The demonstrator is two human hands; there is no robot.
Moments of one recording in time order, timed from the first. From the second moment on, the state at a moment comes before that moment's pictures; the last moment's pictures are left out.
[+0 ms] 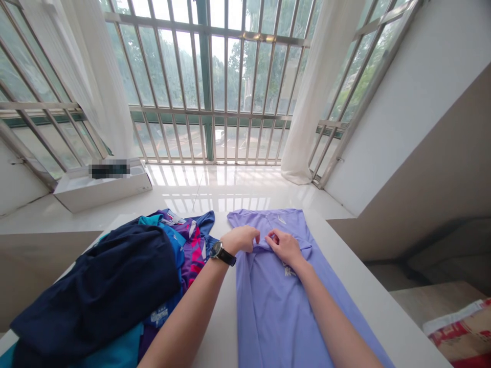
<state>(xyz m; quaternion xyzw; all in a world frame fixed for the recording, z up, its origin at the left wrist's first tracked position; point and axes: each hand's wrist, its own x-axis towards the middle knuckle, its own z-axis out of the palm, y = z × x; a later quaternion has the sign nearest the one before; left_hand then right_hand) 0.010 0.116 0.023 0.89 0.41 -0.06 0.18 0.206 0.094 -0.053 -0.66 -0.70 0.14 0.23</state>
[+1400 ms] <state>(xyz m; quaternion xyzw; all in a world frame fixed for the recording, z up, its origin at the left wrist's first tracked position) 0.040 0.119 -0.041 0.89 0.42 0.15 0.07 0.222 0.095 -0.049 -0.65 -0.71 0.15 0.23</state>
